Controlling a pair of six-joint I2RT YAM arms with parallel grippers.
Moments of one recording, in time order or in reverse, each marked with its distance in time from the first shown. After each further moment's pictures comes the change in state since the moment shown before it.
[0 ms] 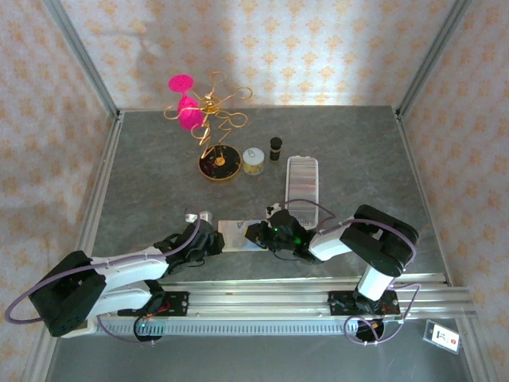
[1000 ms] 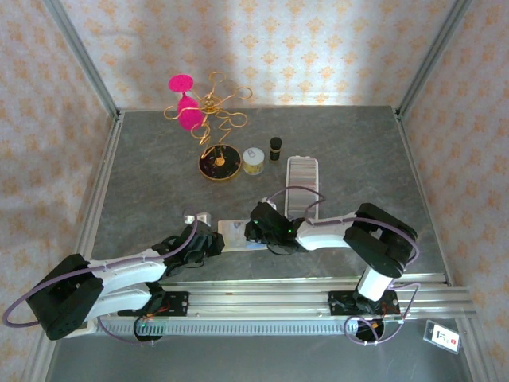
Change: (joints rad) left arm 0.000 -0.031 -0.027 0.023 0.025 -0.026; right arm 0.047 0.003 0.253 -0.551 0.222 -0.230
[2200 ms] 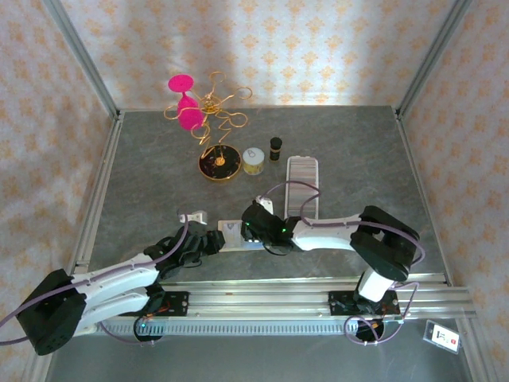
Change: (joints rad) left arm 0.000 -0.148 0.001 -0.086 -0.032 -0.007; right arm 0.061 -0.047 0.085 -0.166 0.149 -0.050
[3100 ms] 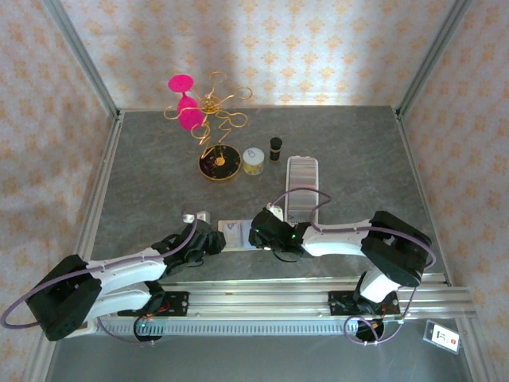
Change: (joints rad) left arm 0.000 0.144 0.024 0.034 0.000 0.008; right arm 0.000 -0.070 -0.114 -0.017 -0.030 0.055
